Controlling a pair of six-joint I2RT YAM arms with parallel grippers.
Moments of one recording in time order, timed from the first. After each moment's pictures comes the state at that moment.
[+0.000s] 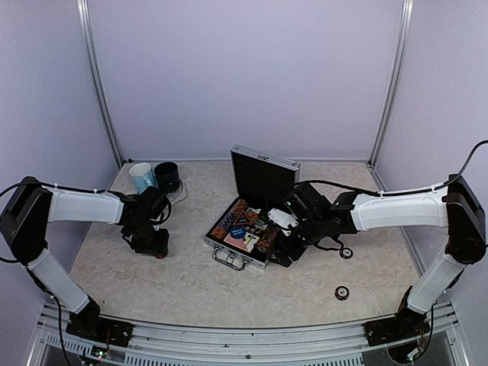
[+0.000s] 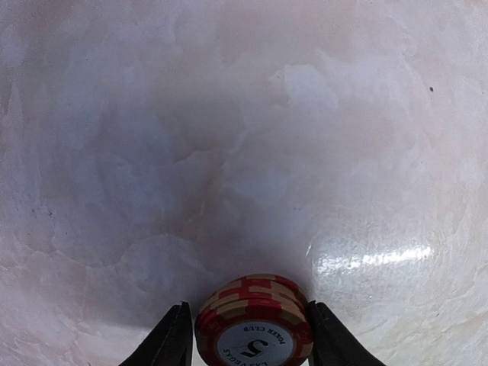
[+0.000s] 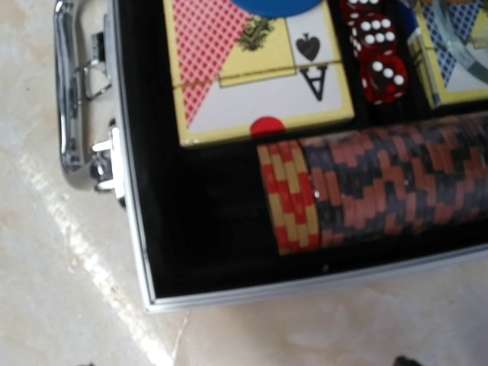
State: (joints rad) left arm -0.51 1.59 0.84 -0.58 -0.11 -0.47; right arm 0.89 1.63 1.03 -0.39 -0.09 0.01
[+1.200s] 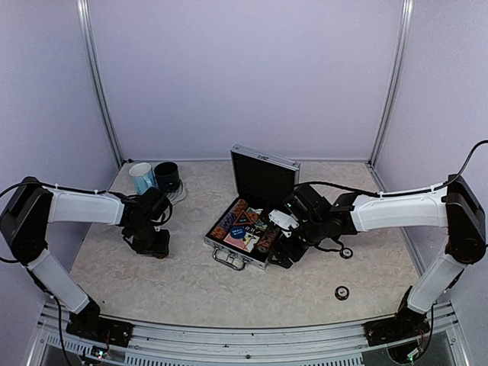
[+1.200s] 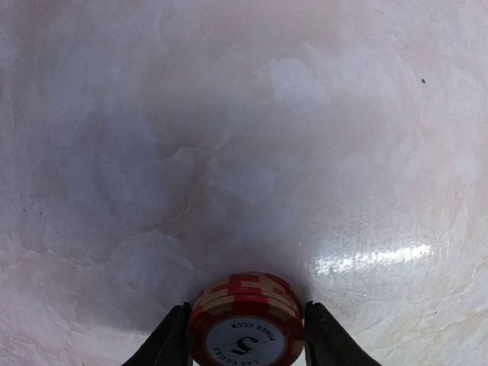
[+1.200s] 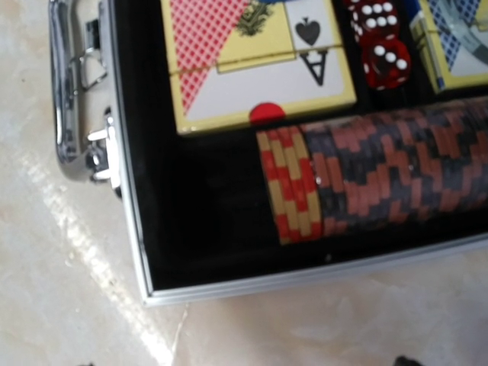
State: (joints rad) left arm -0.52 1.59 0.83 -0.57 -0.11 -0.47; right arm 0.89 1.63 1.02 -0.39 -0.09 0.02
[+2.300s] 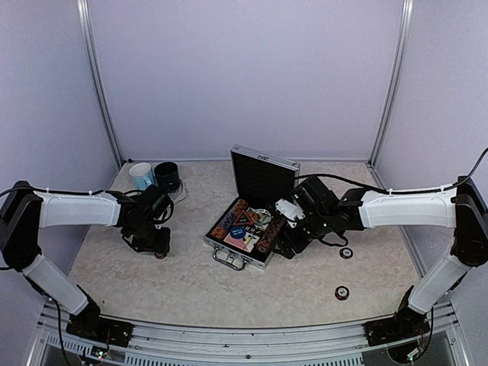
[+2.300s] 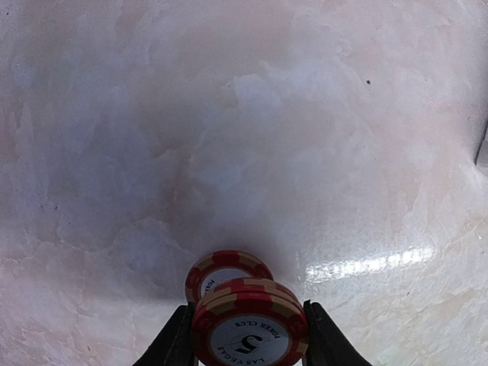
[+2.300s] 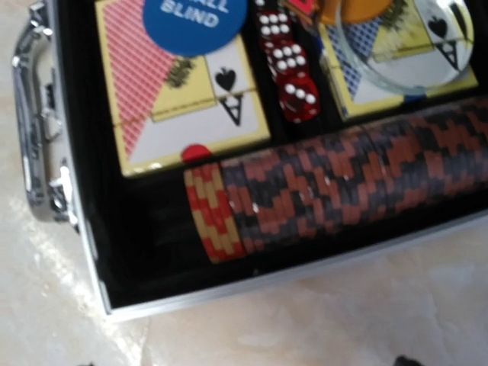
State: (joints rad) left arm -0.56 1.53 0.84 -0.59 -0.14 -0.47; right arm 0.86 1.58 1.02 -0.38 -0.04 0.05
